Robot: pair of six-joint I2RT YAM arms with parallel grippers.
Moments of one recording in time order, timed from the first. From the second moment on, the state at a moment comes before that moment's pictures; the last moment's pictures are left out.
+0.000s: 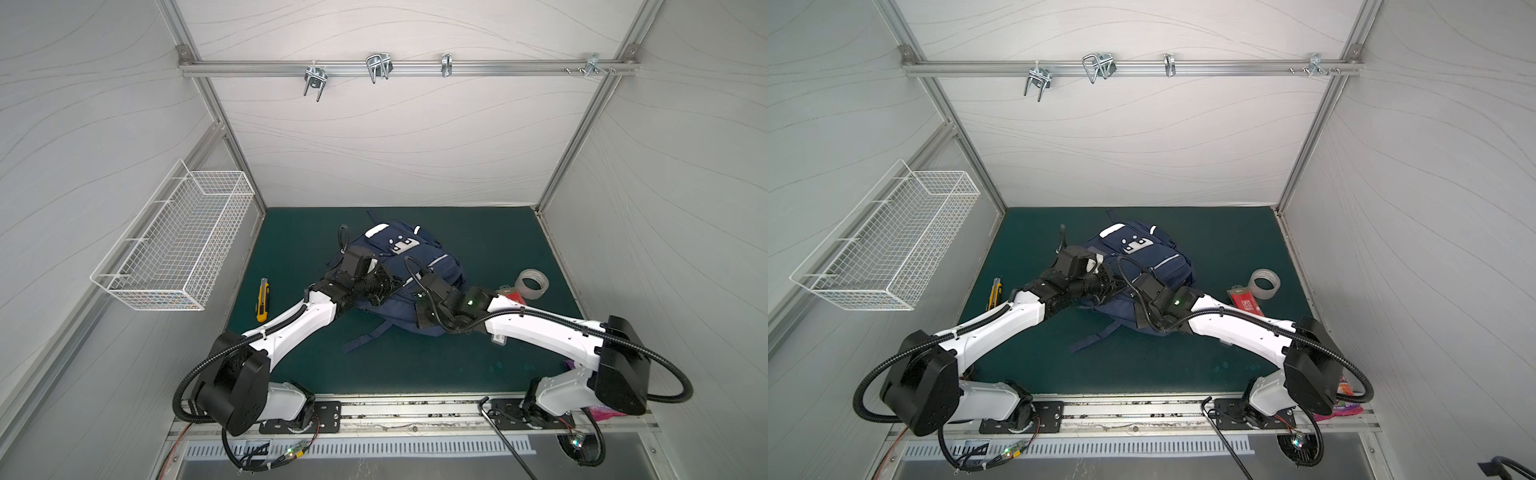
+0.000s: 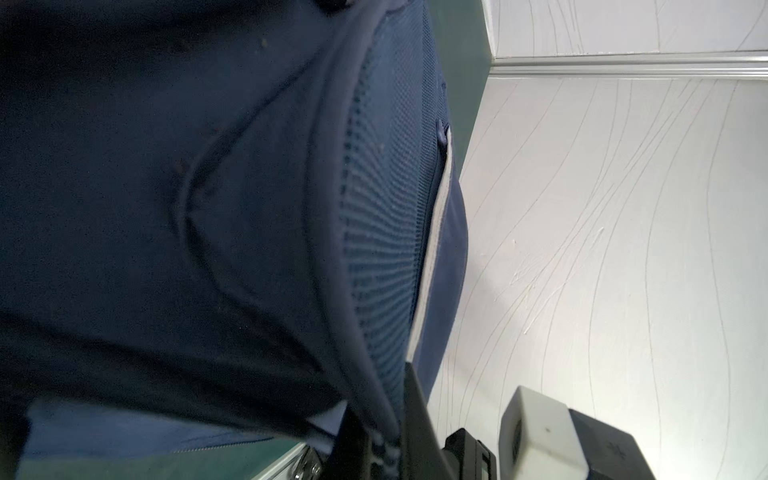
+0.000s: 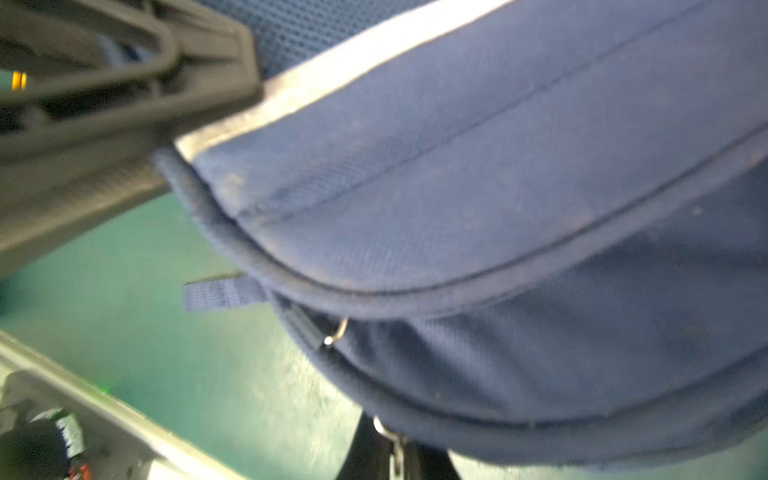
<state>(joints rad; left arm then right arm) -0.50 1.36 0.87 -0.16 0.47 -1.25 1.04 1.44 1.07 -0.65 0.13 0.69</state>
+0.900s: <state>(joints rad) -0.49 1.30 0.93 -0.39 0.41 -0.99 0.91 1.34 1.08 -0.89 -0.24 0.56</state>
